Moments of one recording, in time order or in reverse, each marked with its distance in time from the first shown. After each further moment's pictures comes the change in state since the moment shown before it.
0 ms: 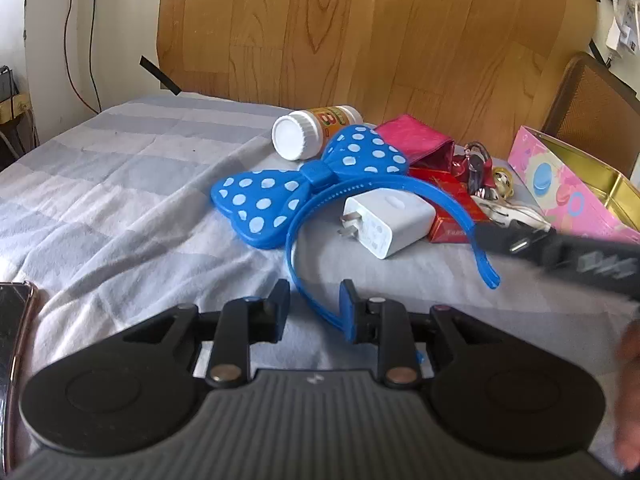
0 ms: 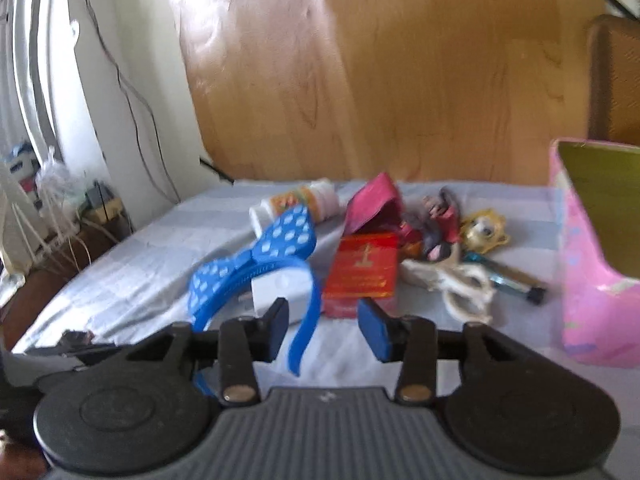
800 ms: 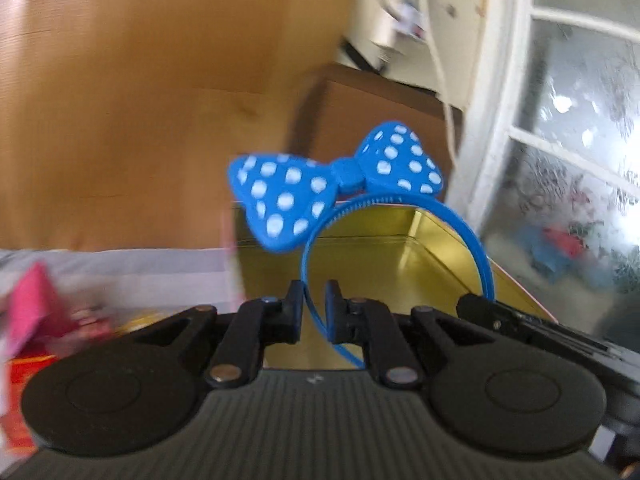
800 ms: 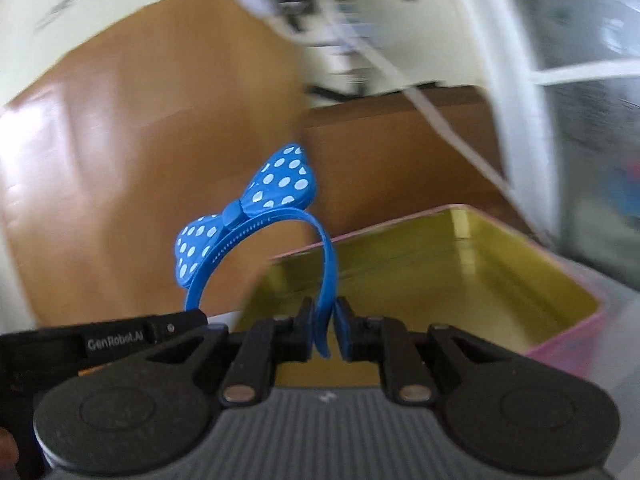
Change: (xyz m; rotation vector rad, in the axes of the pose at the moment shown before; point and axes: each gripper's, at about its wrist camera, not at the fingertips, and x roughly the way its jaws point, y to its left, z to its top) left arm 0.063 -0.285 0.092 0.242 -0.142 -0.496; right arm -0.134 -0.179 -0.011 0.313 -0.383 -0.487
